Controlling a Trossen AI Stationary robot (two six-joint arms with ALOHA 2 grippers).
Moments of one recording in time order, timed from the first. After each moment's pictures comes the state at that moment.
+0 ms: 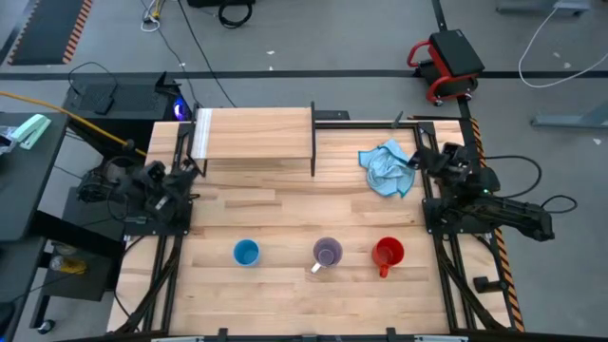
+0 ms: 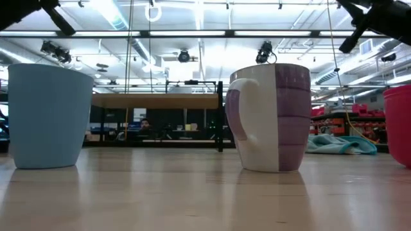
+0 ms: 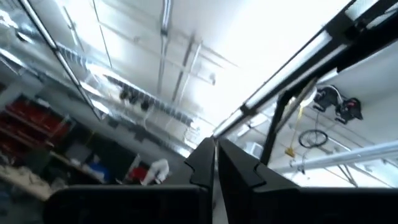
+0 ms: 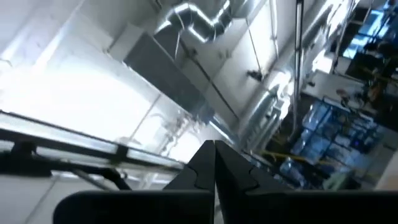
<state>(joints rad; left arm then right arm) -0.30 0.01 0.01 0.85 -0.39 -0.26 -0.32 0.01 0.02 0.72 0.09 1.12</state>
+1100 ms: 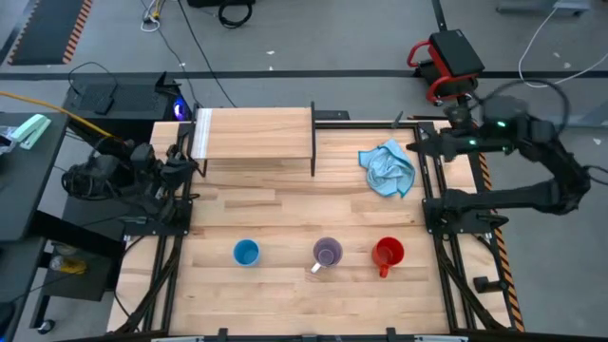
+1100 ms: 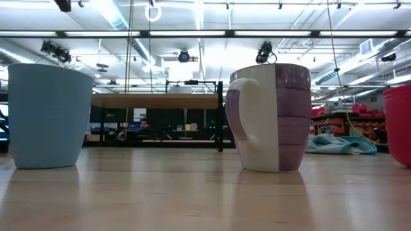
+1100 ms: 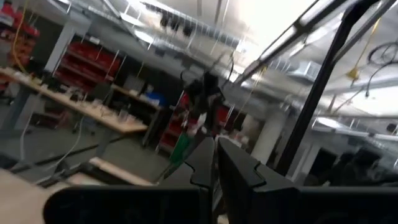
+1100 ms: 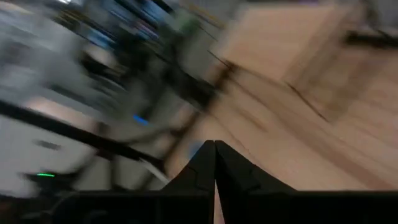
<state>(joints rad) -0.30 0.17 0.53 0.02 -0.47 -0.31 -0.32 0.79 1.40 -1.05 -0.18 0.83</state>
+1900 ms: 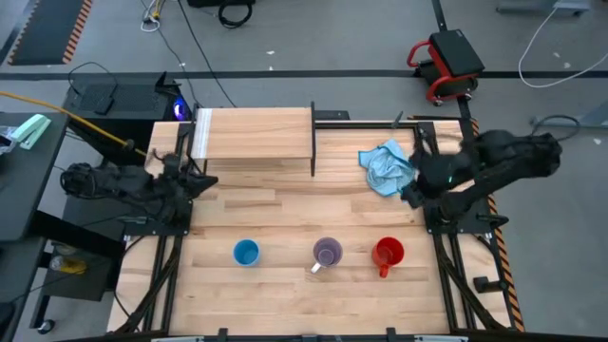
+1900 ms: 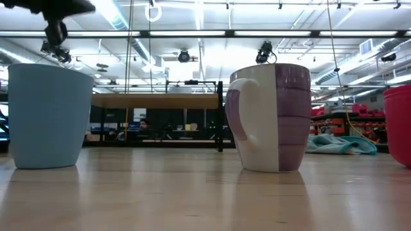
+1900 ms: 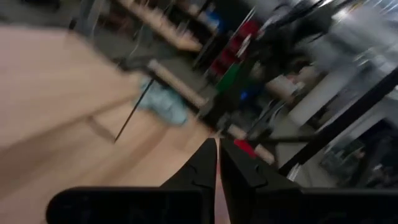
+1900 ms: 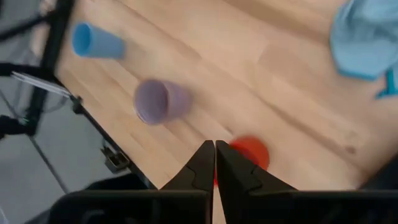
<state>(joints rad) -0.30 0.23 0.53 -0.42 -0.56 -0.71 0.30 1.04 1.41 -1.42 0.09 1.31</state>
